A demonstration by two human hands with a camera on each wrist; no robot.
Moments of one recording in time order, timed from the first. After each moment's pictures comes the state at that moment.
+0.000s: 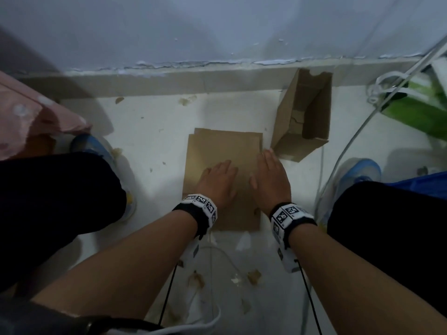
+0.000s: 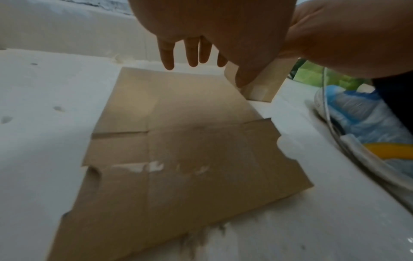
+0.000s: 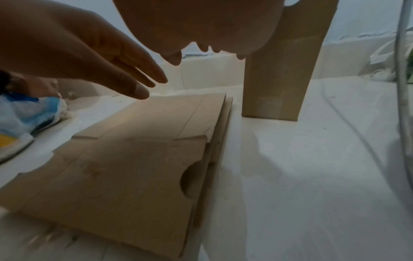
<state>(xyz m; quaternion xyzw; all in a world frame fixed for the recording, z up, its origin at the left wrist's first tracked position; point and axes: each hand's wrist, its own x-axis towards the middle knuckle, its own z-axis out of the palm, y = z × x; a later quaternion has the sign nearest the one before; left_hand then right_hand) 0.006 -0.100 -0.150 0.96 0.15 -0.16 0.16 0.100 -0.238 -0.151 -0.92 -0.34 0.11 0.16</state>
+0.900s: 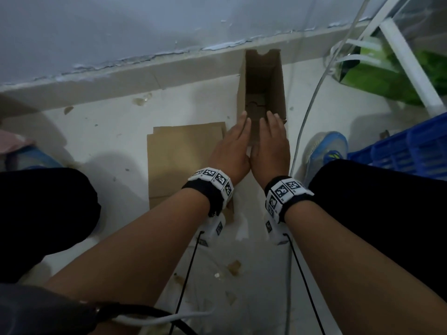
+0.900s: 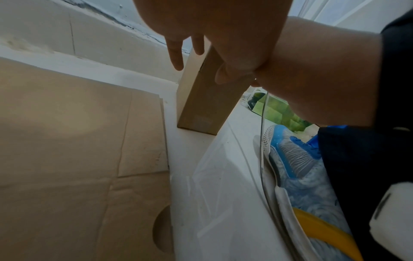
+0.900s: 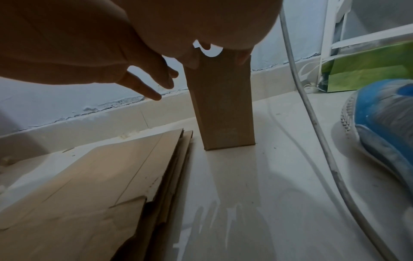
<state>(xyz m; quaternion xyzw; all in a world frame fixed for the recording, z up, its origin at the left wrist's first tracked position) 0.106 -0.177 -0.120 0.95 0.09 -0.01 0.29 0.161 -0.282 -0.137 -0.95 -0.22 -0.01 0.22</state>
